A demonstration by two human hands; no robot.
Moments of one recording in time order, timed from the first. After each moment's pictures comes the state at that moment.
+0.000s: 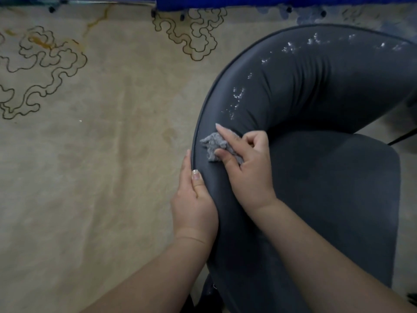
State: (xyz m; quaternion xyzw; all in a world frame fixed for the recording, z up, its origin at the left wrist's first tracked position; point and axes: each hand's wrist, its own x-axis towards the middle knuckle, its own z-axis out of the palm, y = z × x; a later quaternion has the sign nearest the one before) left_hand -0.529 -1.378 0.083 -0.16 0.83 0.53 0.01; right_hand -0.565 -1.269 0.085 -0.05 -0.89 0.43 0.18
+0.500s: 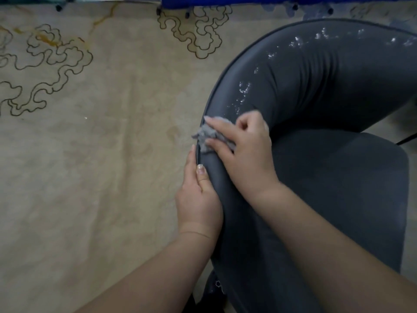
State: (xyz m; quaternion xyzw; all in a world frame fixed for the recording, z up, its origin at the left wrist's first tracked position) left_hand -0.528 -1.378 0.079 -0.17 0.83 0.53 0.02; right_hand -0.578 -1.280 0.107 -0.02 -0.93 0.34 0.15
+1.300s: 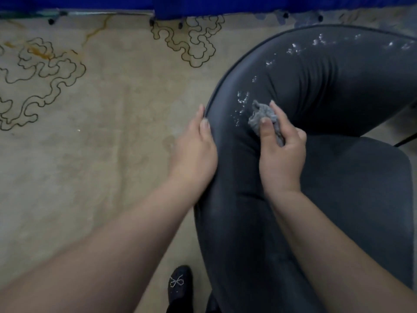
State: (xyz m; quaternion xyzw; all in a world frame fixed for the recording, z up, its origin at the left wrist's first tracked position) left_hand -0.637 -1.373 0.095 -0.04 0.88 0.47 0.09; right_hand -0.598 -1.248 0.087 -0.25 -0.76 0.54 0.25
